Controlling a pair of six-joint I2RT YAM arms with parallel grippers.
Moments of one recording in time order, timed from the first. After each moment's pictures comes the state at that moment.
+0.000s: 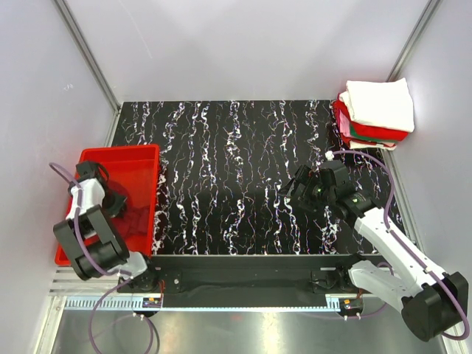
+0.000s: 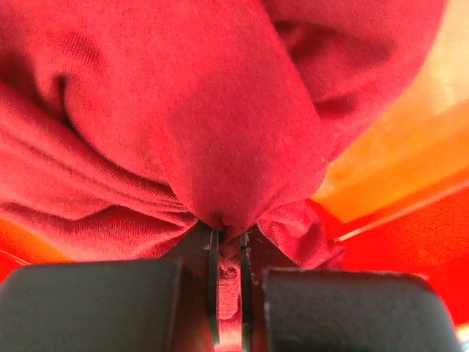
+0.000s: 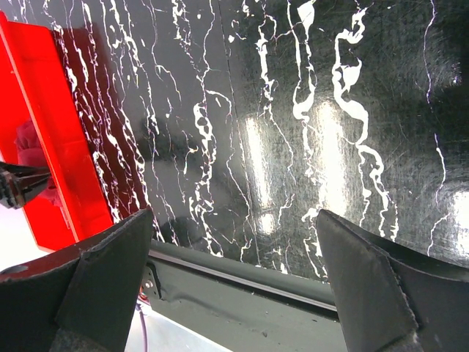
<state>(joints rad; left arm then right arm) 0.53 1.42 0.86 -0.76 -0.03 -0.52 0.43 0.95 0.75 -0.55 -0.15 0.87</state>
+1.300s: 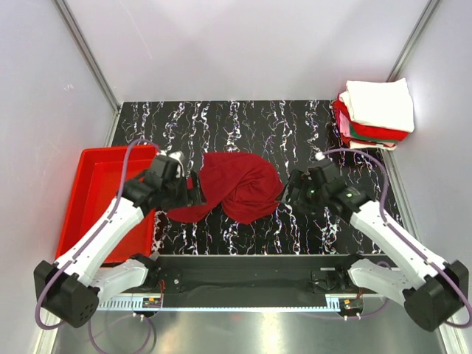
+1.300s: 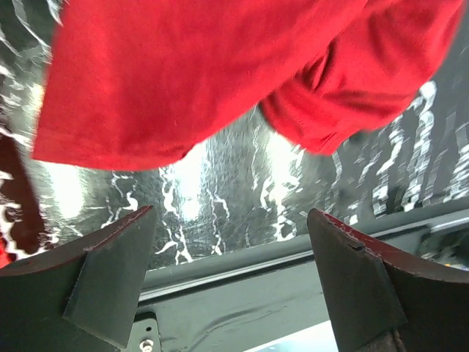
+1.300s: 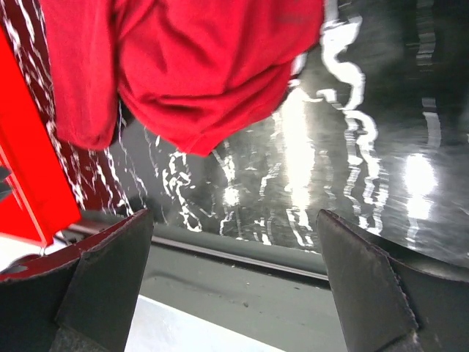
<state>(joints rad) -0.43 1.03 0.92 -0.83 0.09 -0.57 0.51 1.00 0.85 -0.71 -0.08 0.85</state>
